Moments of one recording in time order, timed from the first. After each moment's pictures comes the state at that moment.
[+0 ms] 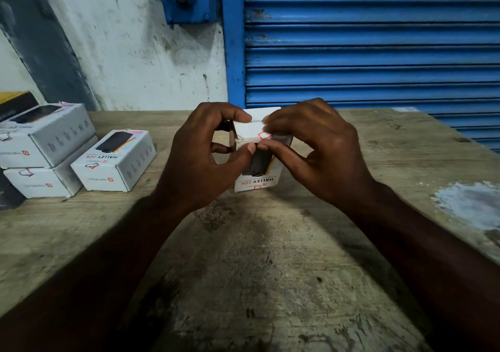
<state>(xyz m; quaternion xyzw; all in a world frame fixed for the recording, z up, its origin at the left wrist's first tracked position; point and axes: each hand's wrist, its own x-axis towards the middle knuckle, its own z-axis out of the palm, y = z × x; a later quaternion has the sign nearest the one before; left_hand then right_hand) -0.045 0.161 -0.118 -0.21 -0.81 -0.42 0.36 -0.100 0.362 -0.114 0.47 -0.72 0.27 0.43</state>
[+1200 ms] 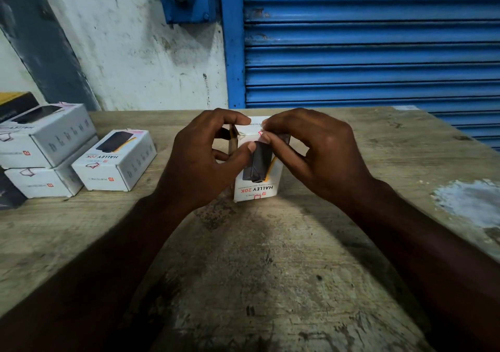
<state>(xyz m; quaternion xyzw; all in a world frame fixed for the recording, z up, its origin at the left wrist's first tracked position) -0.050 0.158 -0.125 -0.17 -0.83 -0.40 0.36 -0.098 0.361 -0.116 0.45 -0.75 0.27 0.41</state>
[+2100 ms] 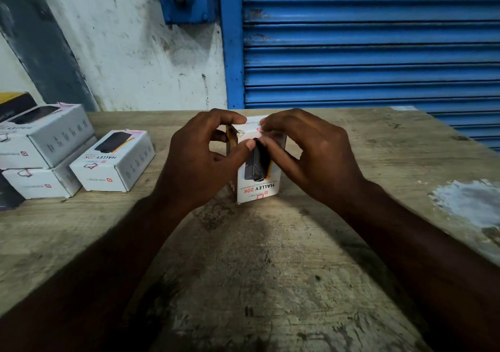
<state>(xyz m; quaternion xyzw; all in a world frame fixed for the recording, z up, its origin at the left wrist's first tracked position) -0.050 0.160 -0.125 -0.13 -0.83 -0.40 0.36 -0.100 0.357 -0.122 0.44 -0.75 0.26 0.43</state>
